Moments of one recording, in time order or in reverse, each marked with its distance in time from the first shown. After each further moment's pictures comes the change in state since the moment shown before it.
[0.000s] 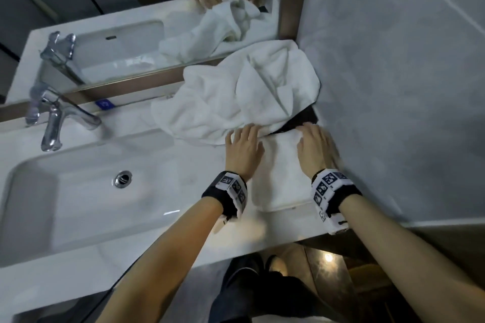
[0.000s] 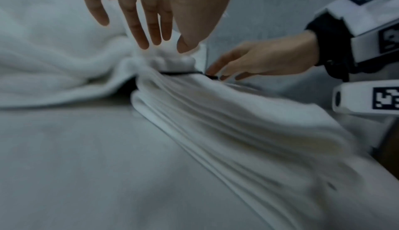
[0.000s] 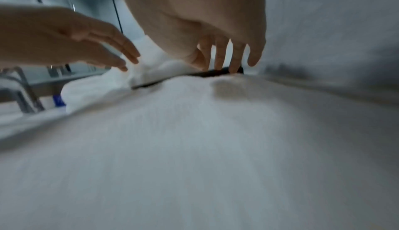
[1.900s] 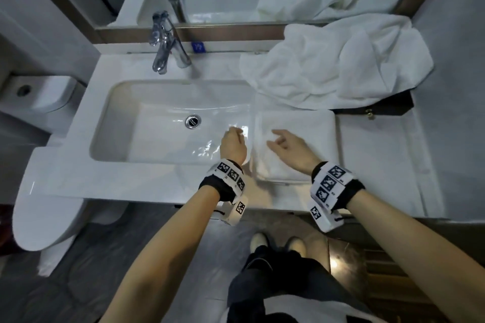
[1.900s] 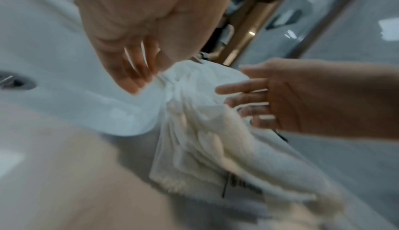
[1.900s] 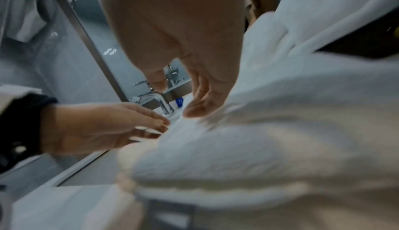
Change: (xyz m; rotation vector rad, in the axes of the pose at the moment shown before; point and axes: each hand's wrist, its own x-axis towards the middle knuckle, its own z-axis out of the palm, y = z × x) left_hand -0.144 -0.150 -0.048 -0.602 0.042 -0.802; right_hand -0.089 -0.188 0.066 0.518 -0.650 -0.113
